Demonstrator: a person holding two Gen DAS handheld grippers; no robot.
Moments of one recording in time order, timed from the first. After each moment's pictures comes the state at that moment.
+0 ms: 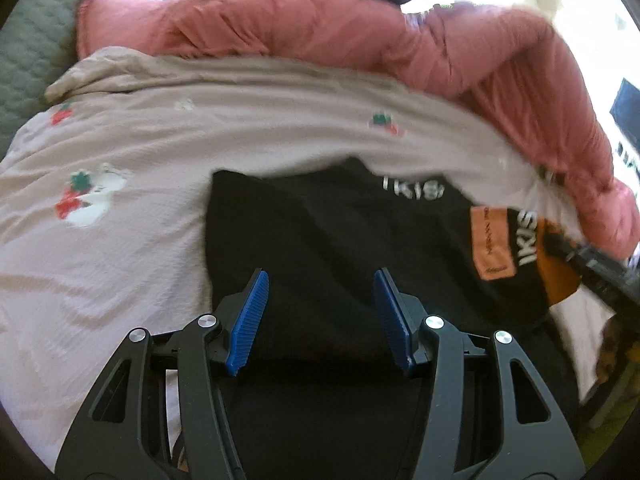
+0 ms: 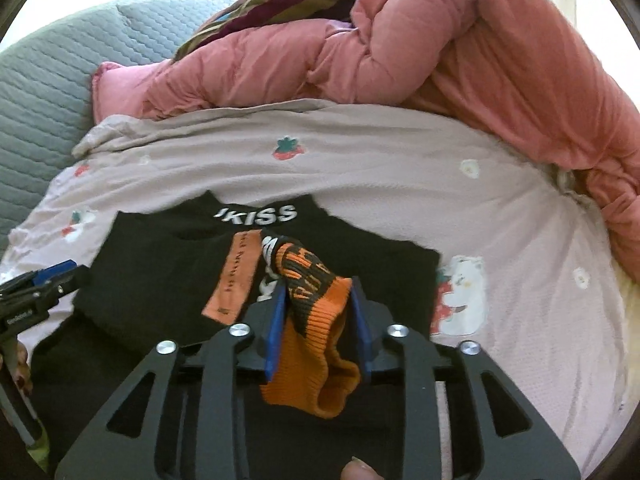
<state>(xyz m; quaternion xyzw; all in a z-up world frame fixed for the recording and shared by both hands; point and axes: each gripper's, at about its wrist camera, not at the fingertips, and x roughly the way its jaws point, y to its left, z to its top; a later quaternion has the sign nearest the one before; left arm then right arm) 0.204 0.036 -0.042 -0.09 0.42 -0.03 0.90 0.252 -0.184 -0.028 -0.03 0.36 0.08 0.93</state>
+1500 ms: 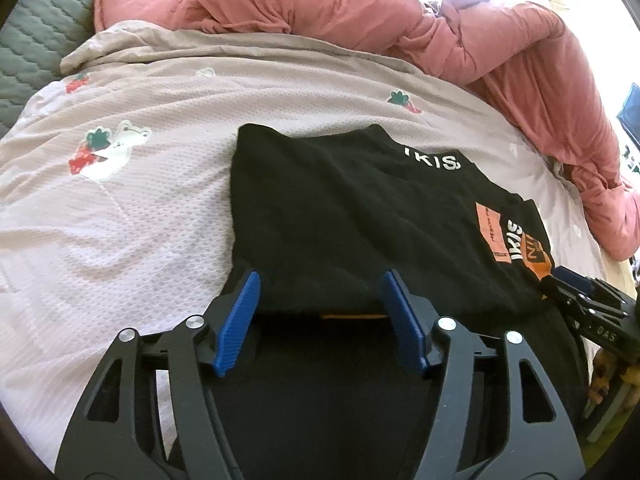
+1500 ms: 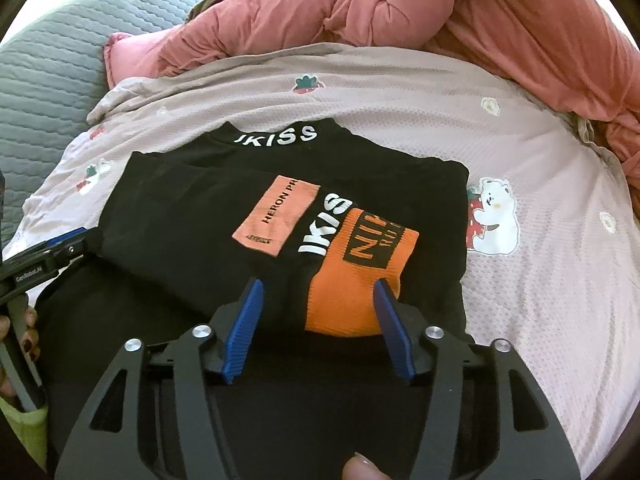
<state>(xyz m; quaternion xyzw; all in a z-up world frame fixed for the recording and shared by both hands) 0.170 0.054 -0.053 -0.11 0.43 -0.01 0.90 0.223 -0.185 -0.069 -0.02 0.43 0.12 0.90</state>
